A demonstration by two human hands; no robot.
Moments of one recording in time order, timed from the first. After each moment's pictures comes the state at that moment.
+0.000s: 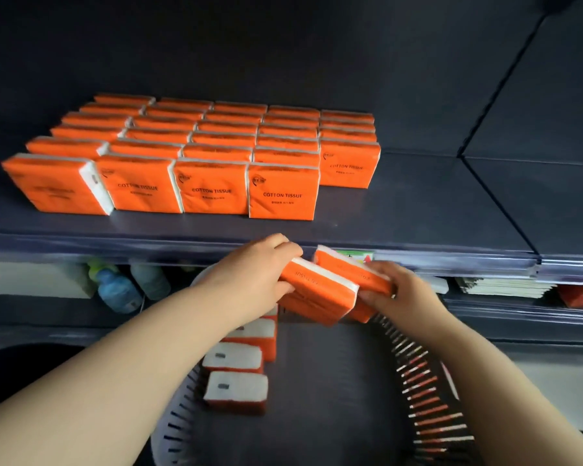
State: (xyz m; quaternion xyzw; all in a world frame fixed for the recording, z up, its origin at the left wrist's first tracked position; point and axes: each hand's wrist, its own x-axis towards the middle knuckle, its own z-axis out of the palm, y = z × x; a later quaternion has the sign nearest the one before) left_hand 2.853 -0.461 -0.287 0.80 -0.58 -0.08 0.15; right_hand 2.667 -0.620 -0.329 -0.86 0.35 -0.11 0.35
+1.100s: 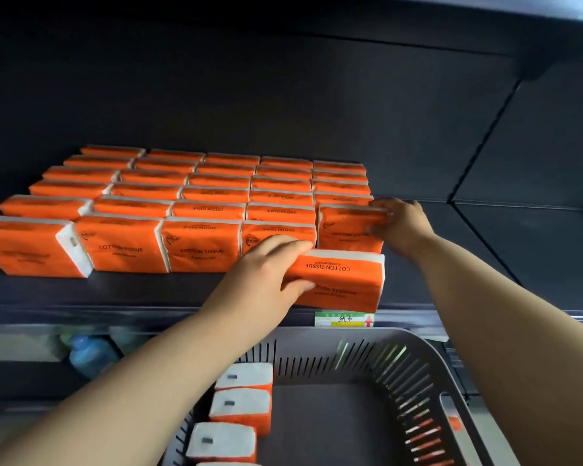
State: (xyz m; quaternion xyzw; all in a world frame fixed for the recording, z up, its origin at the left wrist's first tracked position) left_hand 2.879 -0.502 -0.254 0.76 -0.55 0.00 0.35; right_hand 2.782 -0.752 -0.259 -0.84 0.44 -0.19 0.25
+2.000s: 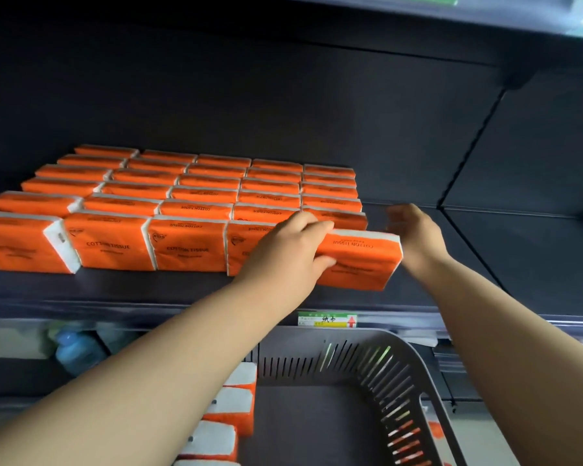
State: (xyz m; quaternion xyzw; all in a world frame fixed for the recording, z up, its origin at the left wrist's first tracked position) left_hand 2.852 -0.551 -0.237 0.77 -0.56 0.05 0.30; right_hand 2.740 -0.742 -0.255 -0.81 0.43 -0.28 0.29
